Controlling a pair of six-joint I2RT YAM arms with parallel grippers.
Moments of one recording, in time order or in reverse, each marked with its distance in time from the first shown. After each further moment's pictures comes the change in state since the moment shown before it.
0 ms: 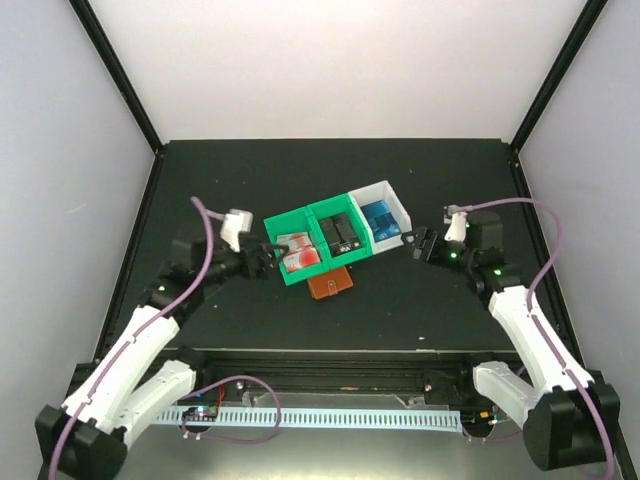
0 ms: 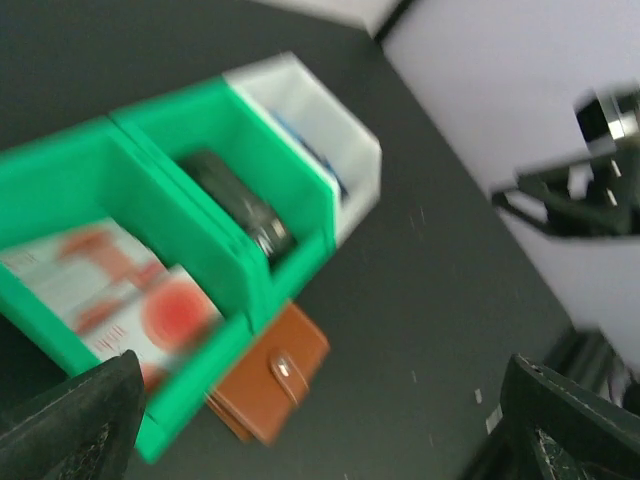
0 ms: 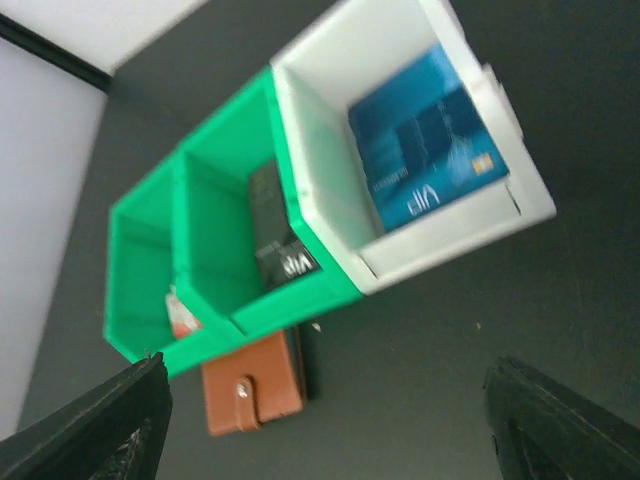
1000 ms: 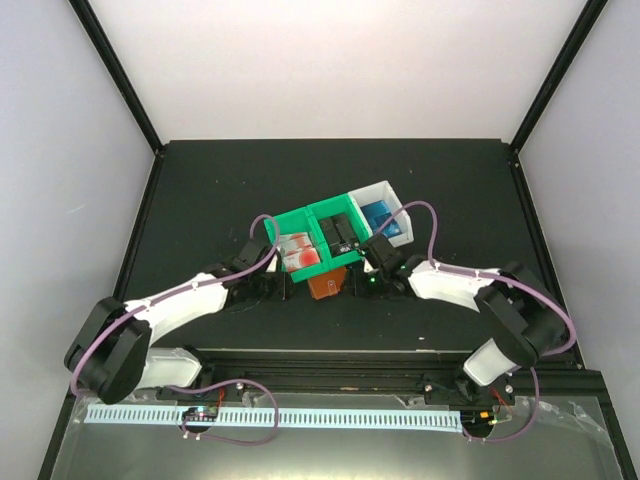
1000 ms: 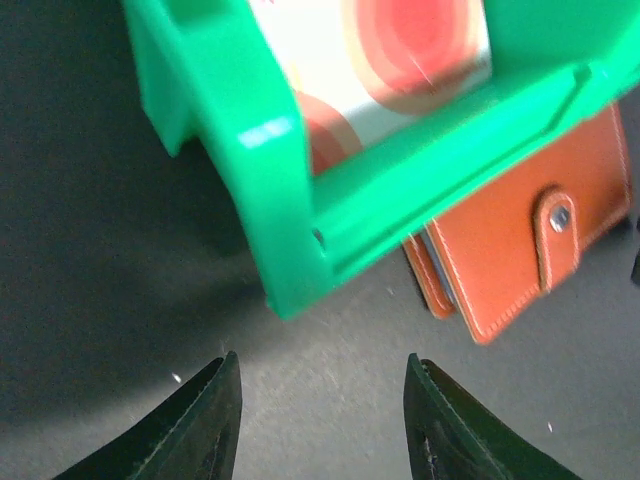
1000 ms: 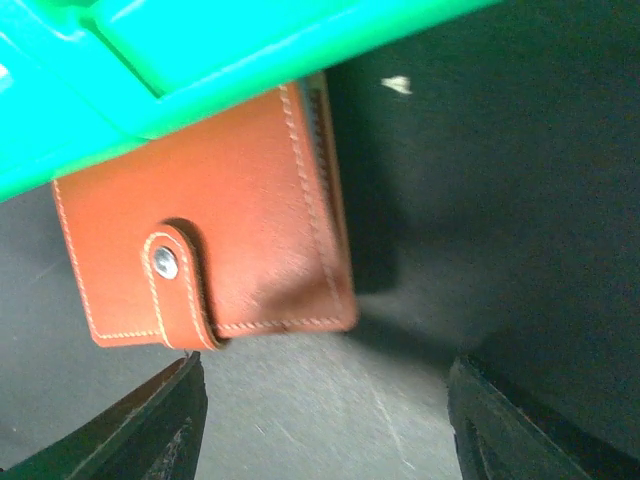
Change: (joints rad) left arm -0.306 0.497 -0.074 -0.066 -0.319 -0.186; right arm 0.578 0.592 0.046 0.120 0.262 0.163
